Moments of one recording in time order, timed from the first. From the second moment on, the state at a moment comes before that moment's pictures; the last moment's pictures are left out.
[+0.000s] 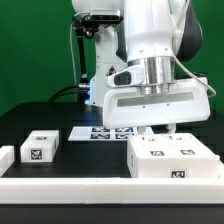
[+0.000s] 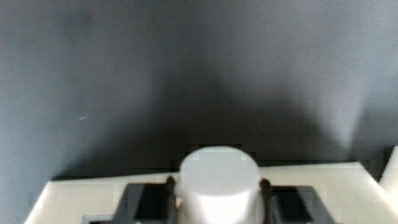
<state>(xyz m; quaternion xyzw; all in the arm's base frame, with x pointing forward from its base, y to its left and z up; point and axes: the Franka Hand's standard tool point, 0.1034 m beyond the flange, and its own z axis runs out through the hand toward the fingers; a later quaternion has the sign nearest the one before) 0.507 0.085 0.023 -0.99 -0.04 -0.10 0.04</state>
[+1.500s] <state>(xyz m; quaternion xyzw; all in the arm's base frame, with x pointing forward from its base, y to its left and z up) 0.514 0.067 0.113 -1.00 -0.03 0.07 0.03</state>
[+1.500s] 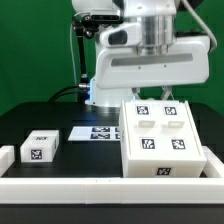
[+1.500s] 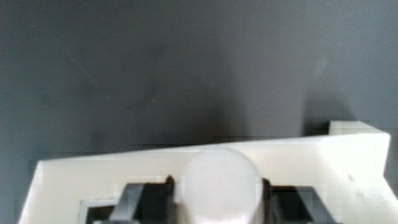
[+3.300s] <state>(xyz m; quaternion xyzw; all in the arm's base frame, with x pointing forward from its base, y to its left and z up) 0.603 0.094 0.141 -0.99 -0.03 0.10 0.04</state>
